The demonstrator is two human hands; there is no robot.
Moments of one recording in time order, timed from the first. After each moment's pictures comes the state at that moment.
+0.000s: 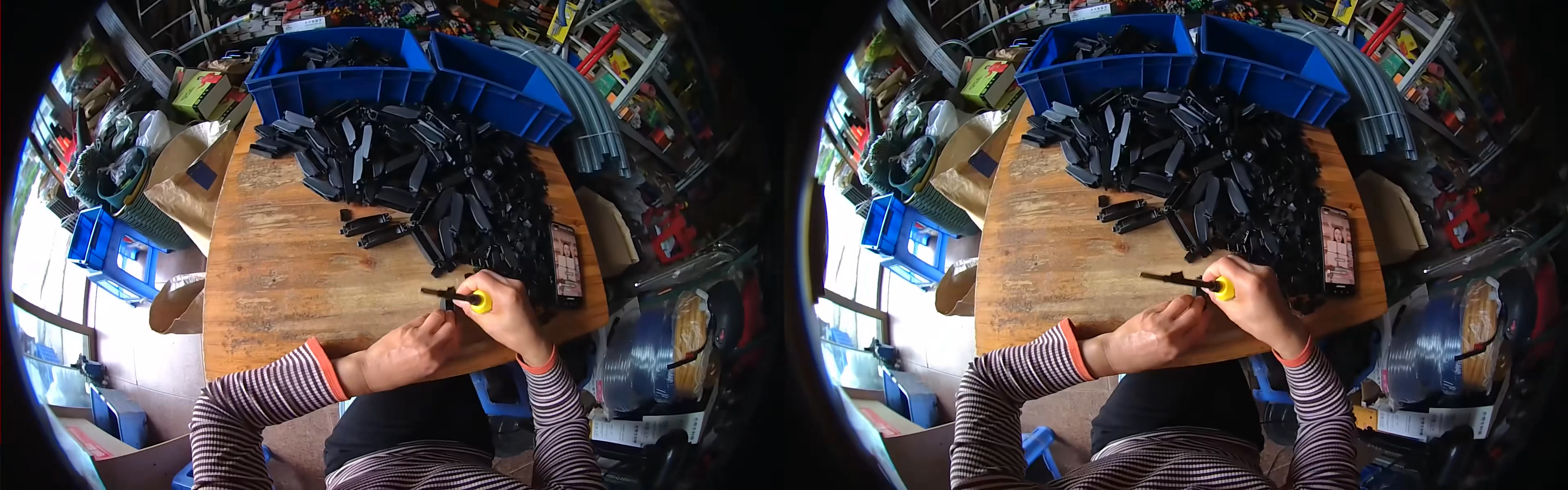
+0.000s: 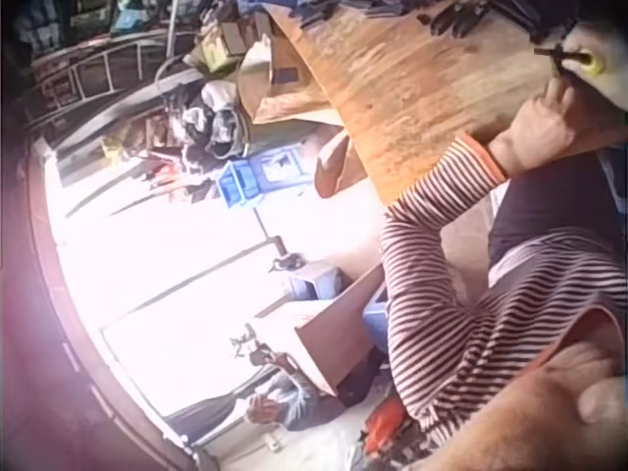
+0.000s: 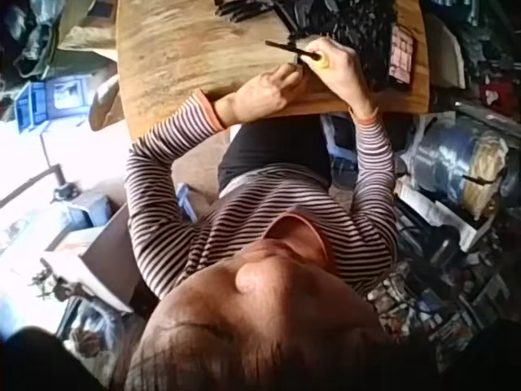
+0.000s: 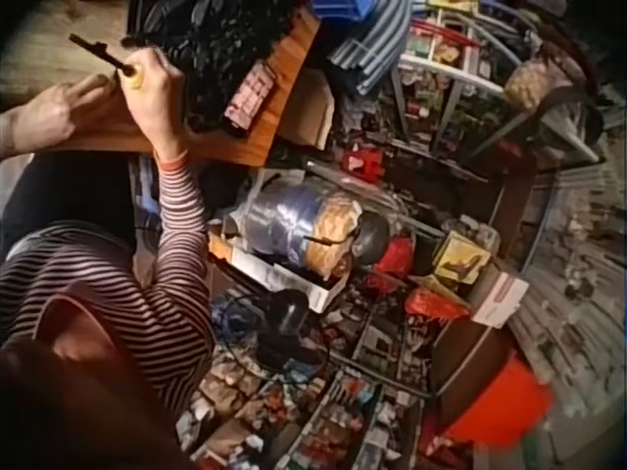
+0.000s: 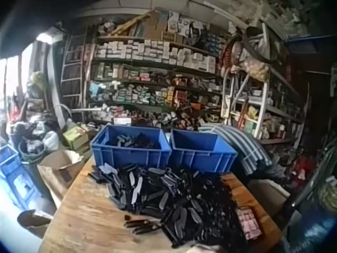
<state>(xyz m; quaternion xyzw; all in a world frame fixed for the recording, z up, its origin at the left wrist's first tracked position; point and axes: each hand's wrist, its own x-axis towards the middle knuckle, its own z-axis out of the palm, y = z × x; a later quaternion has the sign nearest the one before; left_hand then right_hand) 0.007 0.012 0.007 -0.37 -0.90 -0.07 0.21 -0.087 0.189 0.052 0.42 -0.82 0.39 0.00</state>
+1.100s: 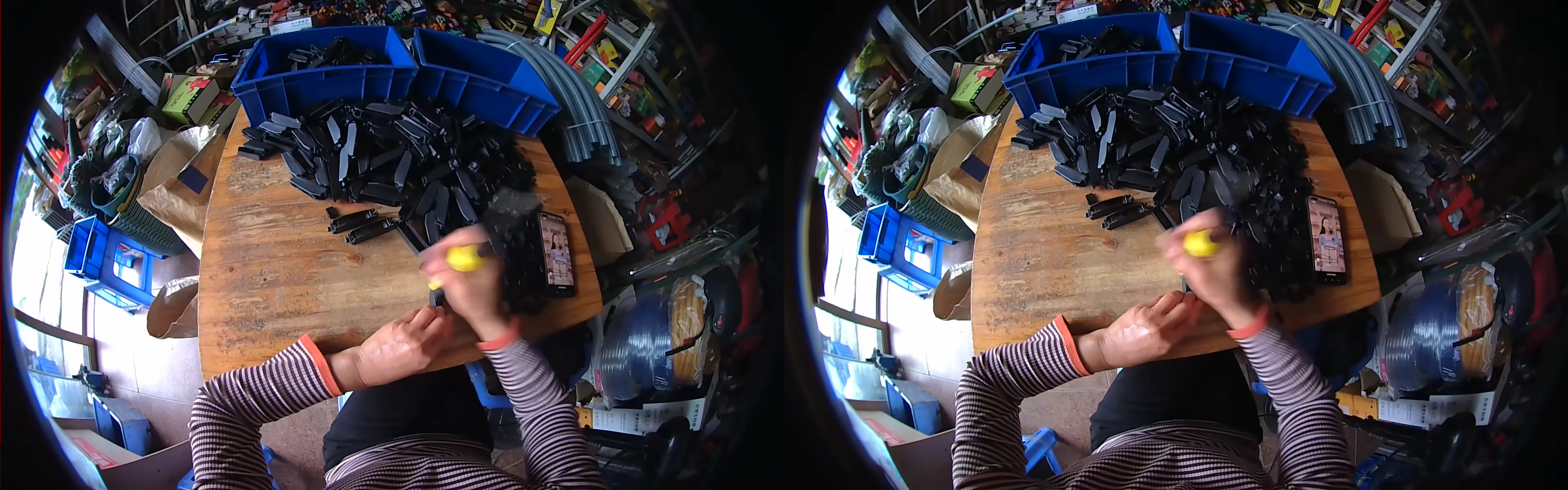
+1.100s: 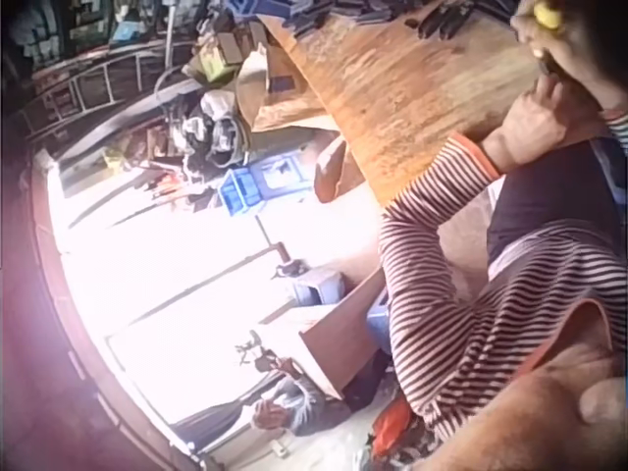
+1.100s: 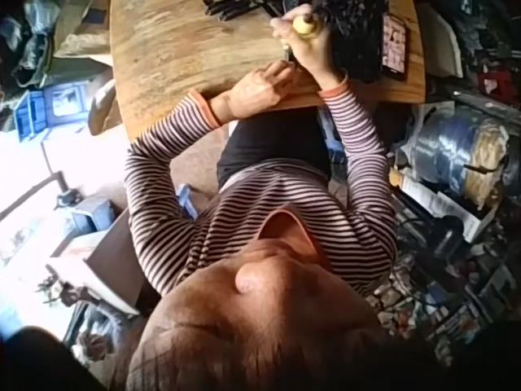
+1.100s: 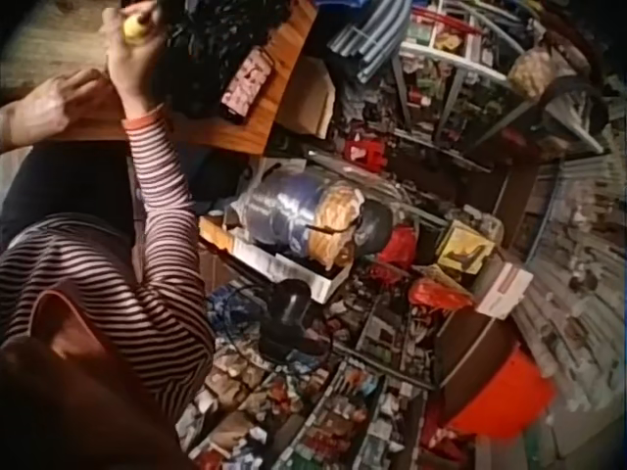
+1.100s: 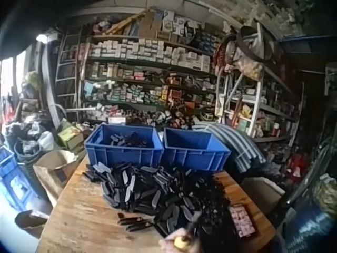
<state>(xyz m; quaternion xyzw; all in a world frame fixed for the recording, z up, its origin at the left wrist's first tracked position) 0.007 0.015 0.005 -0.39 -0.90 -0.07 0.18 -0.096 0.145 0.038 0.29 -0.64 0.72 0.01</state>
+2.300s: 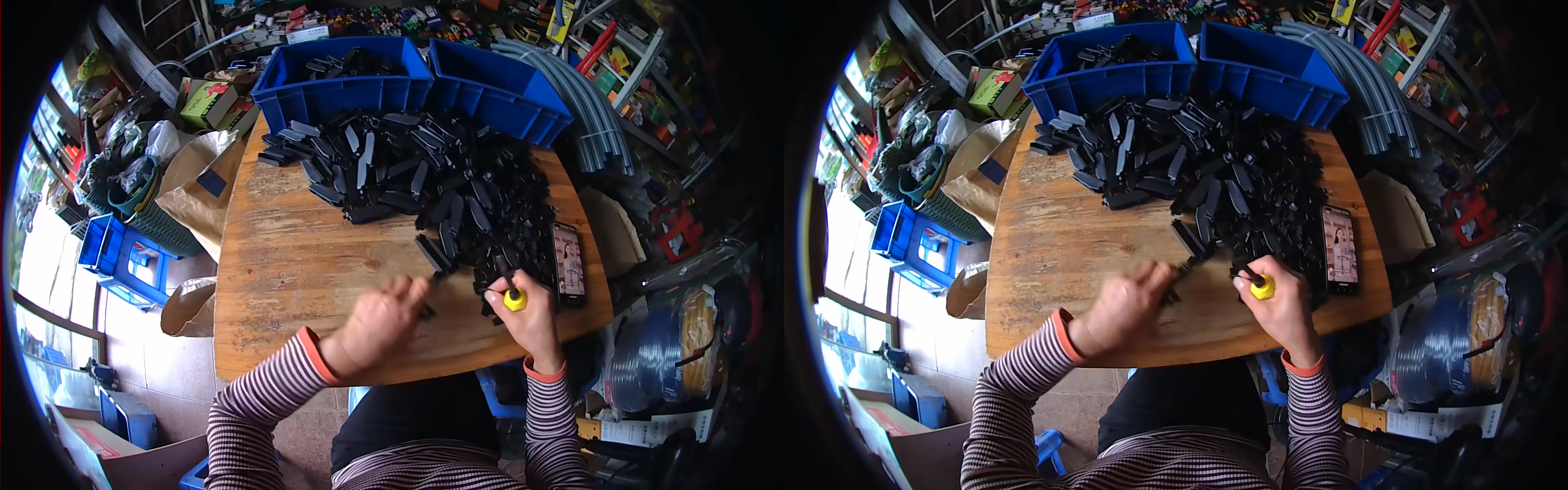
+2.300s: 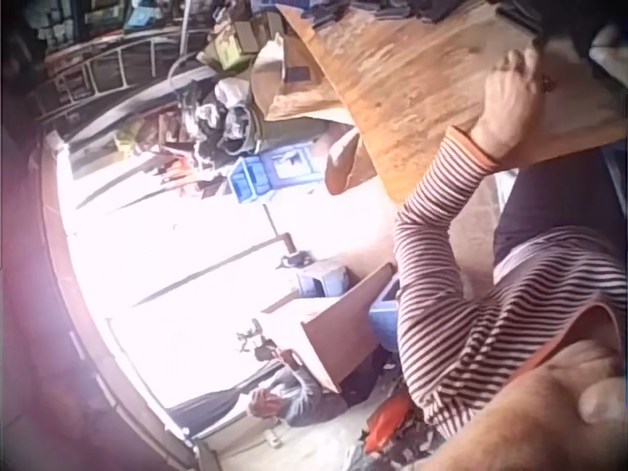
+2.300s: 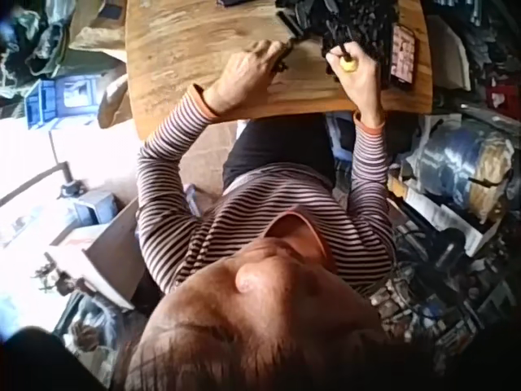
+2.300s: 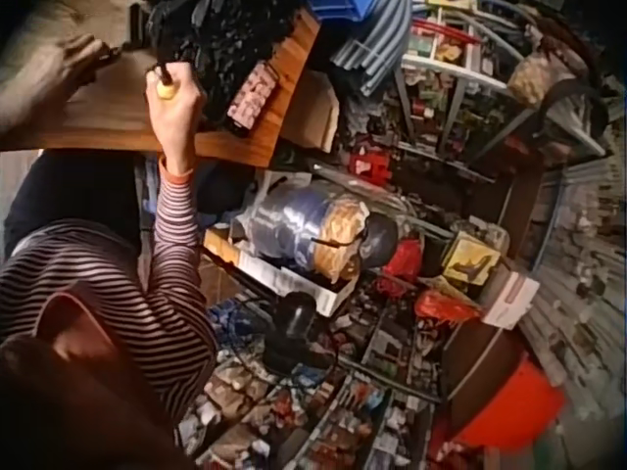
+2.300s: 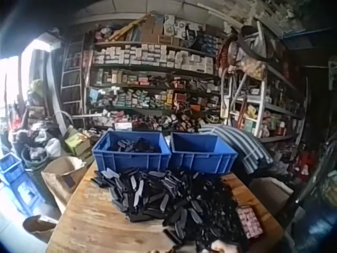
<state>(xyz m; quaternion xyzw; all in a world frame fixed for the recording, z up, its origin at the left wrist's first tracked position) -0.007 -0.014 0.013 -0.15 -0.96 -0.16 0.15 -0.074 0.215 0.056 0.27 -0.84 0.47 0.03</state>
